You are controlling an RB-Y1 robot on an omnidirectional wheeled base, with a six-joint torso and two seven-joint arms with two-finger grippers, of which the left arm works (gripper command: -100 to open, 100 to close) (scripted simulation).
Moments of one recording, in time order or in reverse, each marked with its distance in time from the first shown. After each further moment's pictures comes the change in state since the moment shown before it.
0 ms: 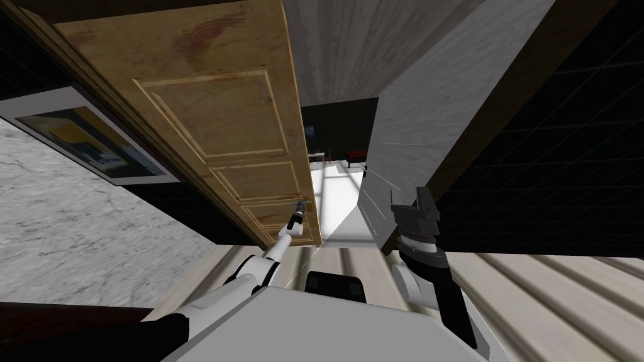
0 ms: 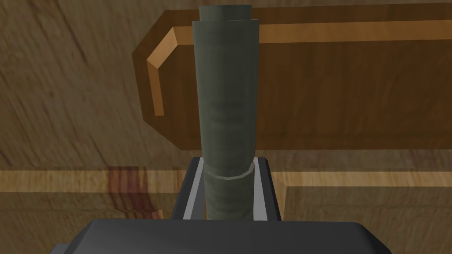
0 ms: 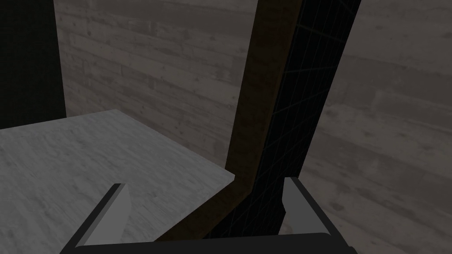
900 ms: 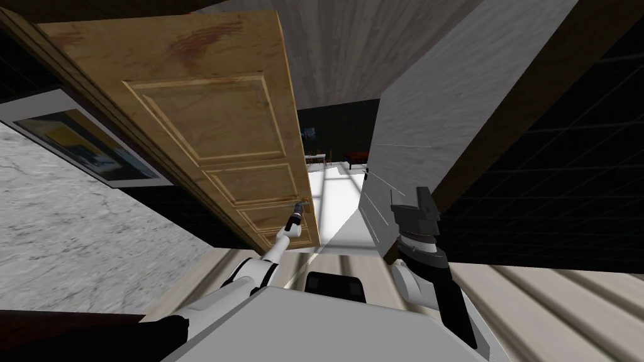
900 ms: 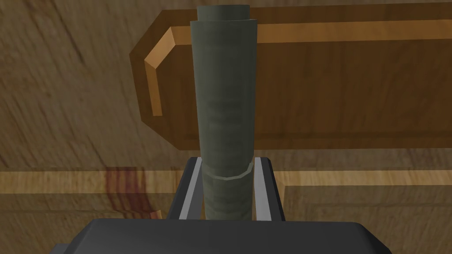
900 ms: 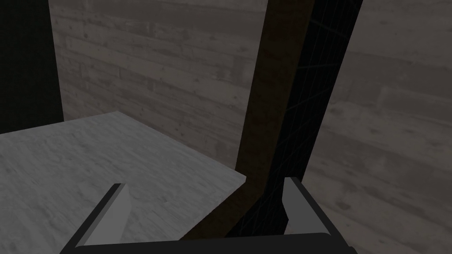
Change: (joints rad) arm 0.024 0.009 0.030 -0.003 0.011 0.012 -0.009
